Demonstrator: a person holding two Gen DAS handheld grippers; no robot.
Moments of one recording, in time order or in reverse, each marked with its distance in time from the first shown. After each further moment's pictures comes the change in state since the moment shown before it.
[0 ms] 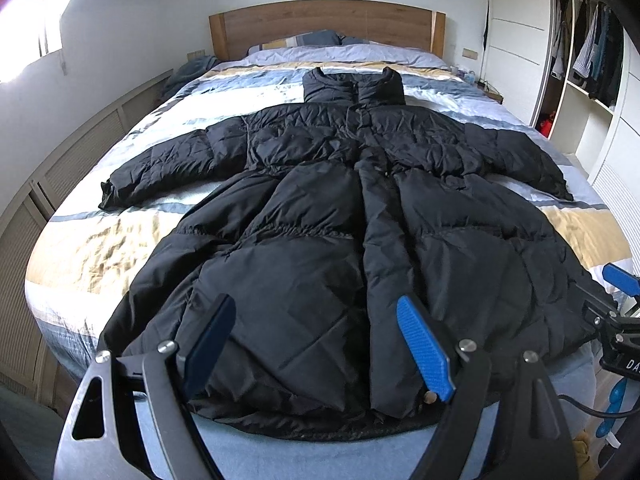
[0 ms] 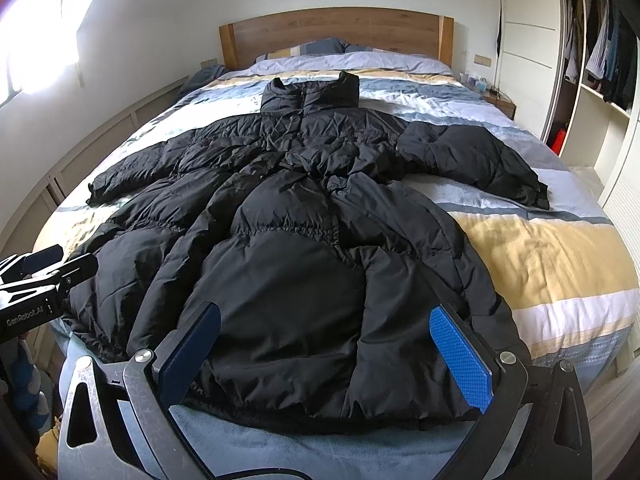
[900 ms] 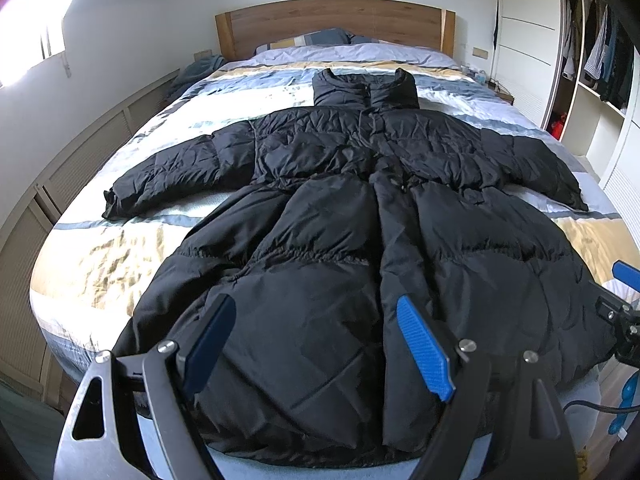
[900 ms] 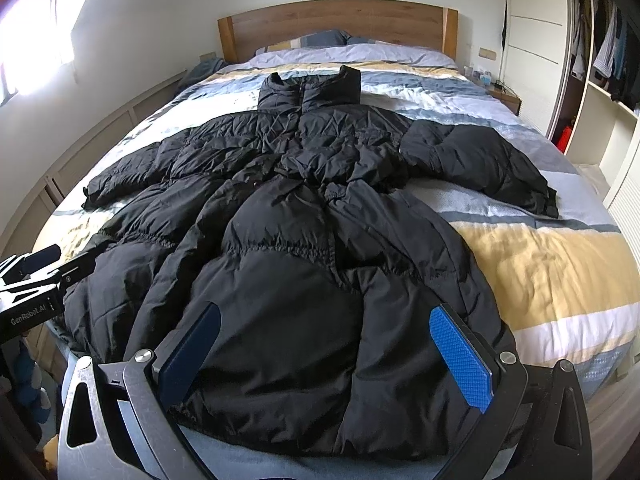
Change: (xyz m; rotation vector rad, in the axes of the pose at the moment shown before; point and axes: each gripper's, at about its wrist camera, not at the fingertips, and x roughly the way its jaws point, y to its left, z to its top) left arm 0.018 0.007 0.027 -0.005 0.004 0.033; right arm 0.019 -0.005 0.032 -0.004 0.025 0.012
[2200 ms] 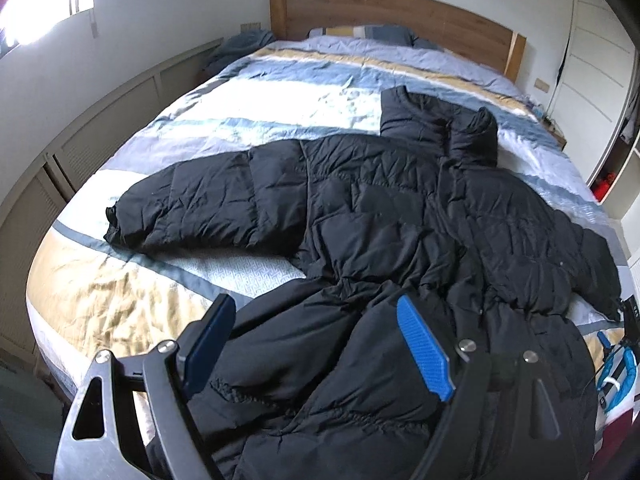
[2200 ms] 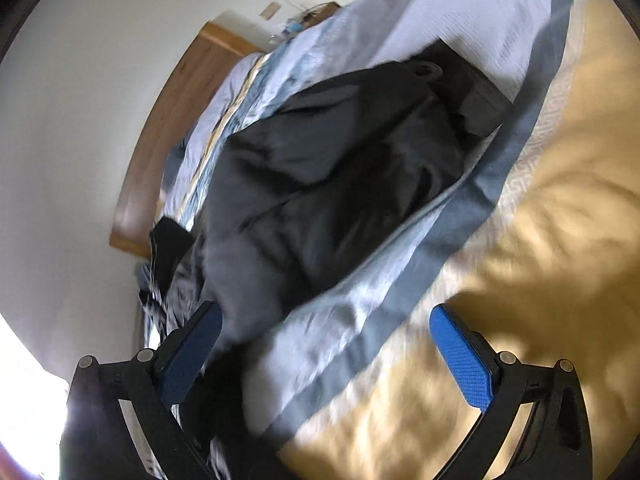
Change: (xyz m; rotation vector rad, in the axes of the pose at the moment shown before) left arm 0.100 0.075 0.141 -0.186 0.086 0.073; right arm 0.217 -0.341 0.053 1.022 -0.110 0.174
